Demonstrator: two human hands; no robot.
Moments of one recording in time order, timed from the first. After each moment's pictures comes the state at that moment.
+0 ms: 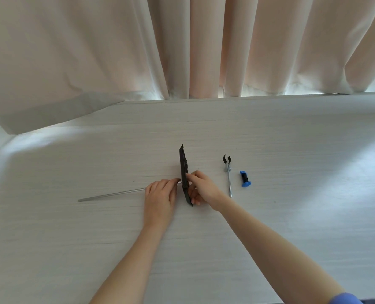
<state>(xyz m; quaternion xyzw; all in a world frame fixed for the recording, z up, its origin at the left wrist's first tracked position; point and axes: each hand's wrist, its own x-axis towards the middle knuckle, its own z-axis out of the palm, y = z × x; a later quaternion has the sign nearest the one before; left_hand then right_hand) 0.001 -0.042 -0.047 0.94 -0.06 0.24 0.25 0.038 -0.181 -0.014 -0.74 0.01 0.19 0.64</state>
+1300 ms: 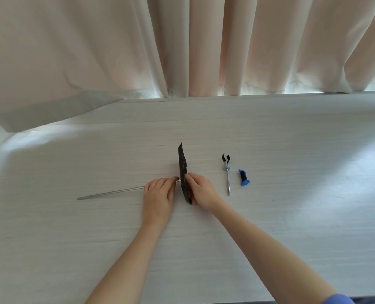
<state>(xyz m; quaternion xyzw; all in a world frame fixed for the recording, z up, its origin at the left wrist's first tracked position) 0.000 -0.042 -0.046 0.94 -0.06 0.22 0.26 0.030 -0.177 -0.028 -0.78 -0.05 0.09 0.61</state>
